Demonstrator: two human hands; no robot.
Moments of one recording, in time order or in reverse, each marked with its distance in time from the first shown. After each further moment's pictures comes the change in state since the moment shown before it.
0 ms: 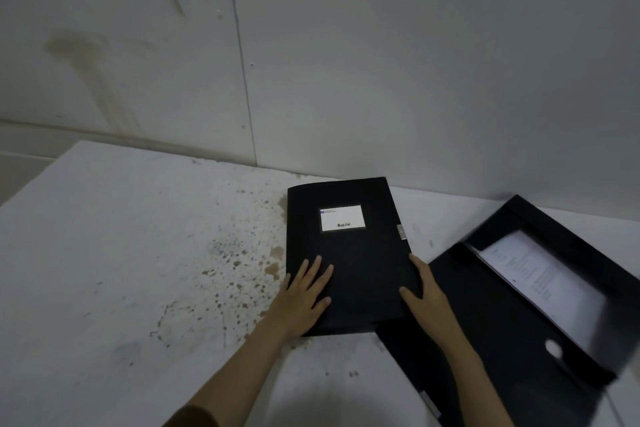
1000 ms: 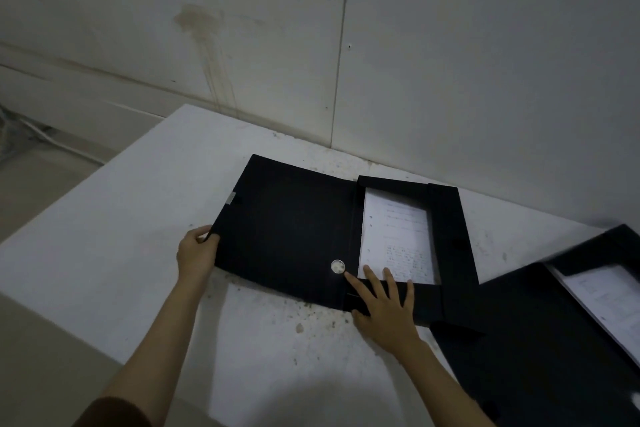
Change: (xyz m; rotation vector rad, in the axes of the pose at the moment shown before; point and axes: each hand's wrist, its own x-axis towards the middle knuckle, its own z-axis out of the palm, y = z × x) left_hand -0.128 -0.155 -0.067 -1.039 0.948 -0.895; right_hand -0.004 0.004 0.145 -0.943 -0.290 -0.411
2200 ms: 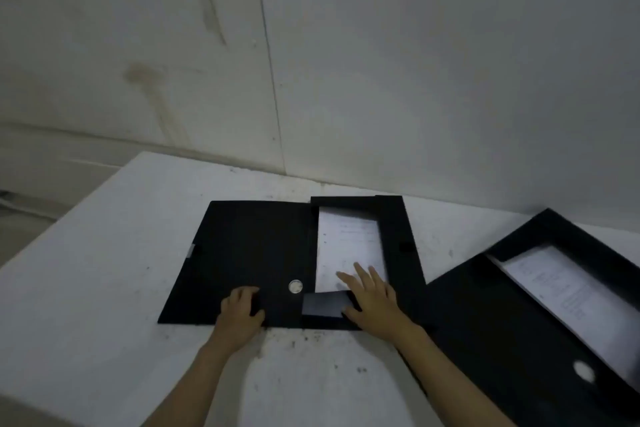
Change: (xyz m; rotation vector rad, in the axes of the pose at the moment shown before) left_hand -0.081 -0.038 0.083 0.759 -0.540 0.350; right_hand -0.017 0.054 -0.057 0.347 -0.112 -0.024
